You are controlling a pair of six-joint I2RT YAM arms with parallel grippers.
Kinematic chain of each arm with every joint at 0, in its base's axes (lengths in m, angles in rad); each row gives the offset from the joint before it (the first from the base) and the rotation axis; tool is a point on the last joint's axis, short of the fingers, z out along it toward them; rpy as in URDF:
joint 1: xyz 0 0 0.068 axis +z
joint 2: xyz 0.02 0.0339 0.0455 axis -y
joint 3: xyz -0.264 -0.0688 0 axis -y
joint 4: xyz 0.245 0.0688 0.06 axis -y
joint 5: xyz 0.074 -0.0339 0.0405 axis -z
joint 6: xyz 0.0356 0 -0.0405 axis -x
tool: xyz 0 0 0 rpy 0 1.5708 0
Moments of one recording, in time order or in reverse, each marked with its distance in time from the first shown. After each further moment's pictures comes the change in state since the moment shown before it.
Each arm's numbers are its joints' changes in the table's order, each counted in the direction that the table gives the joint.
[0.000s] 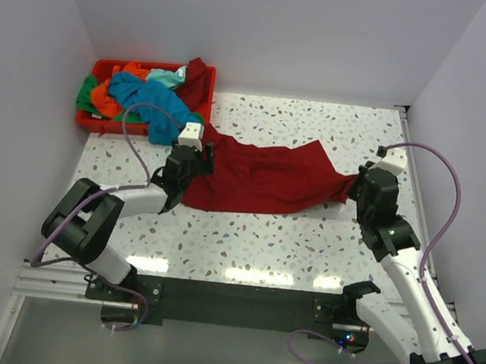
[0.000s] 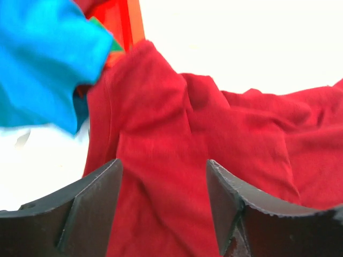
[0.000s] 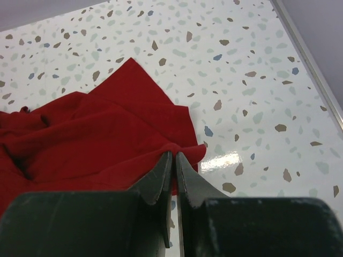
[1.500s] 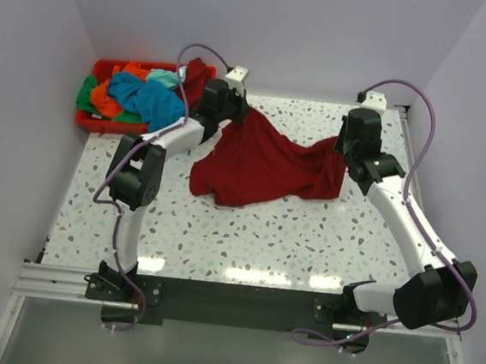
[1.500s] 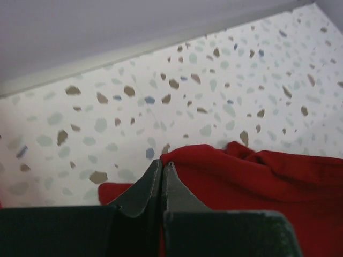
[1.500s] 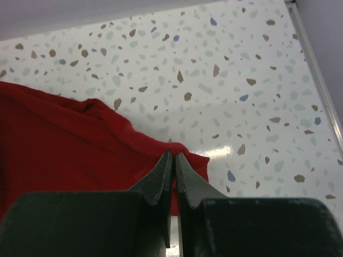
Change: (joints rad) left arm 0.057 -0.611 0.962 -0.382 0.453 -0.092; right arm 0.000 -0.487 0.417 -0.032 -0.043 0.058
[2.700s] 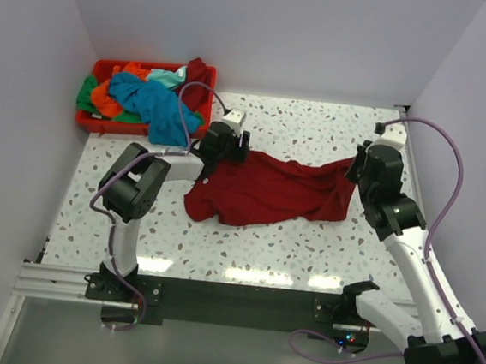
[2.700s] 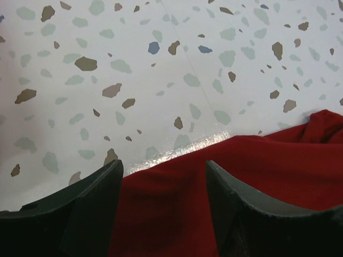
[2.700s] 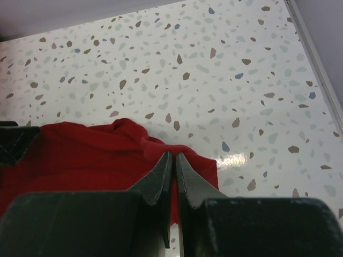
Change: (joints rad) left arm -0.096 0.140 -0.430 0.218 -0.221 0.022; right arm 0.000 0.349 -0.189 -0.054 -0.035 -0.031
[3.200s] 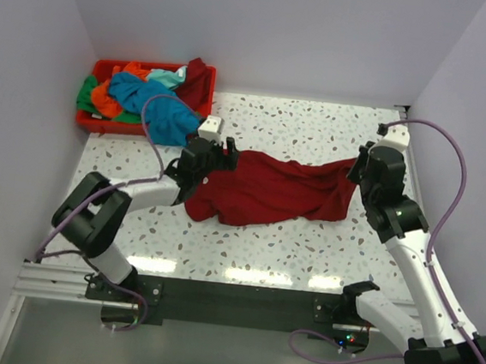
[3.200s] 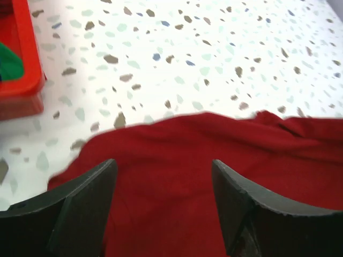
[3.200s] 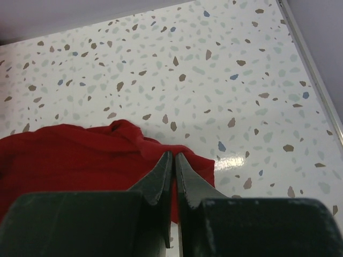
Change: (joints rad) left arm -0.068 0.478 -0.429 0.108 -0.117 0.148; right arm 0.000 0.008 0.007 -0.021 0.018 0.000
